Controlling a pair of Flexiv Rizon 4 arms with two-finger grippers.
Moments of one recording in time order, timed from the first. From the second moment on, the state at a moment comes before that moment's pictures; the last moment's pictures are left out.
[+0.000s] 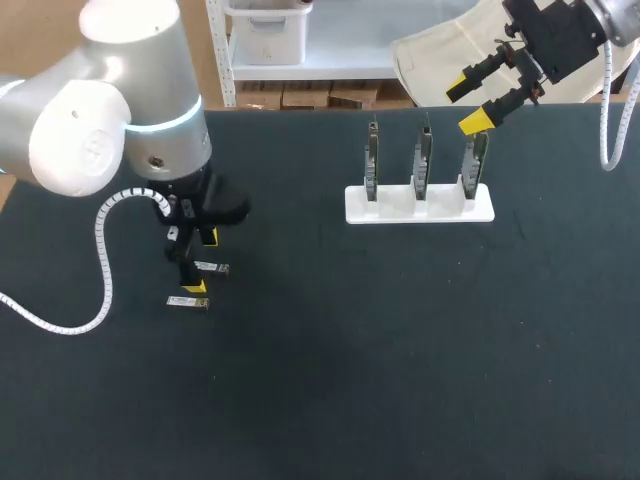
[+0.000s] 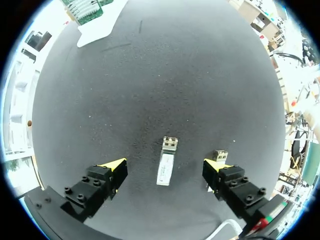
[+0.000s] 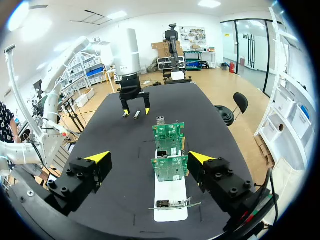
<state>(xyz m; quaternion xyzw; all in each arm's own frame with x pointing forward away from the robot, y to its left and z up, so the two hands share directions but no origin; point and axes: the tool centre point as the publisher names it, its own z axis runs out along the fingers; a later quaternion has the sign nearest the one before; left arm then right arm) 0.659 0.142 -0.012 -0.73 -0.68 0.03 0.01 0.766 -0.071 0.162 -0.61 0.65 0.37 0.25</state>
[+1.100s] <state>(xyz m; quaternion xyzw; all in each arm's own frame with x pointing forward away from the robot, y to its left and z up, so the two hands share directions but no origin) 0.662 0.144 -0.009 -0.73 -0.69 0.01 0.00 0.766 -0.071 0.162 -0.61 0.65 0.37 0.25</state>
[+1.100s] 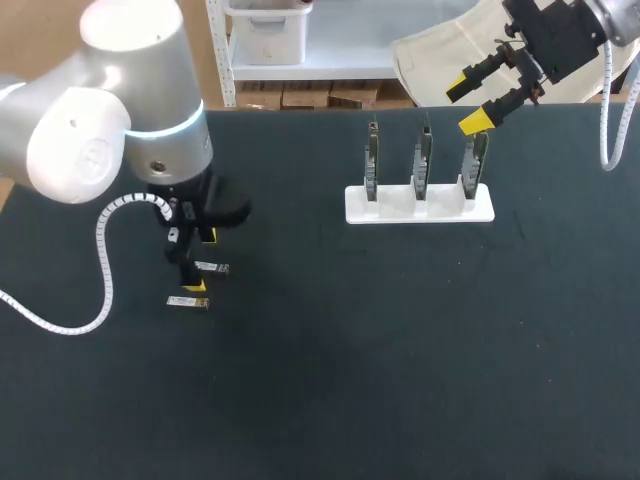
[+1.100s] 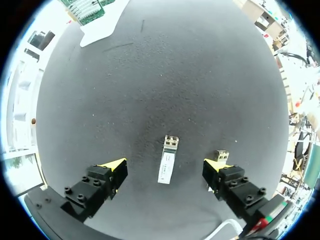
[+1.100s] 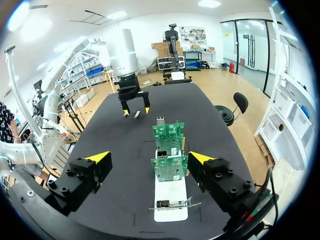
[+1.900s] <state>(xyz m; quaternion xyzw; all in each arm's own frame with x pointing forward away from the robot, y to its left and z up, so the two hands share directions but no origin) 0.658 0.146 -0.015 -0.71 -0.70 0.00 0.00 0.766 -0.071 0.162 -0.61 0.65 0.37 0.25</state>
